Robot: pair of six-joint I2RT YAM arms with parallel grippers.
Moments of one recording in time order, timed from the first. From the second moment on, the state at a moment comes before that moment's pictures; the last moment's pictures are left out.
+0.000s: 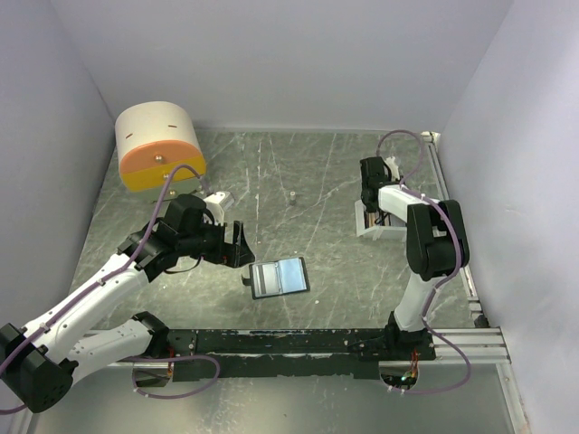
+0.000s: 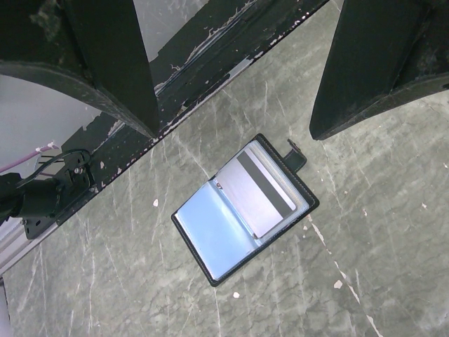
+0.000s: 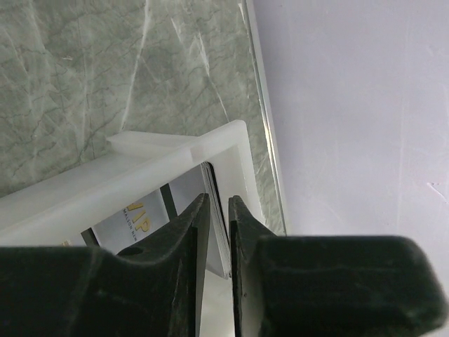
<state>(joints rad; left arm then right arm) -0.63 0.97 0.83 -0.57 0.28 -0.42 0.15 1.85 1.12 -0.29 0.93 -0.11</state>
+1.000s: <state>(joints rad) -0.63 0.97 0.83 -0.57 0.28 -0.42 0.14 1.87 1.11 -0.33 0.89 -0.07</state>
